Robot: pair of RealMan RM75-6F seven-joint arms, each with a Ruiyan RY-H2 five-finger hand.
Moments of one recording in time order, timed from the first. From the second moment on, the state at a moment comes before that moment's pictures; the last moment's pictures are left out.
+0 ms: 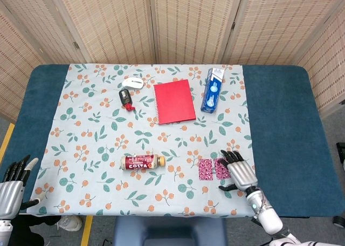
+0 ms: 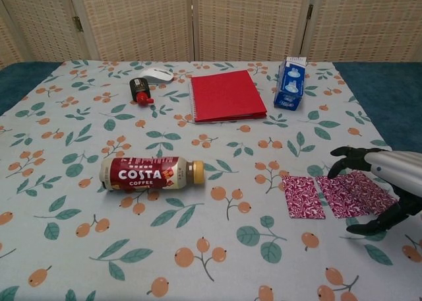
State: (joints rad) left arm -0.04 -1.23 0.00 -1.42 1.53 1.50 -0.10; right arm 0.42 -1.50 -0.02 -1.57 -1.21 1.06 -0.34
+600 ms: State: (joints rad) left arm -0.04 -1.22 0.00 -1.43 1.53 1.50 -0.09; right arm 0.42 -1.50 0.00 -1.52 -1.16 1.02 -0.33
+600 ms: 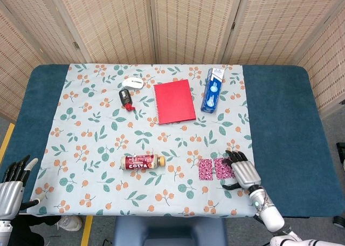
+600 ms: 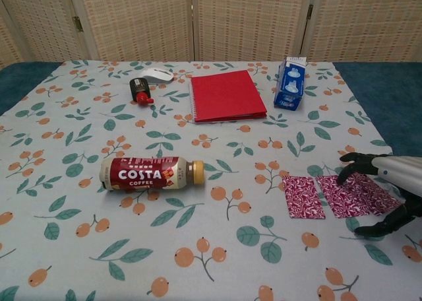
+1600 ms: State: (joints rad) left arm -0.03 -1.22 0.01 -1.44 1.54 1.51 -0.09; right arm 0.38 -1.47 0.00 -1.50 -1.13 1.01 -0.31
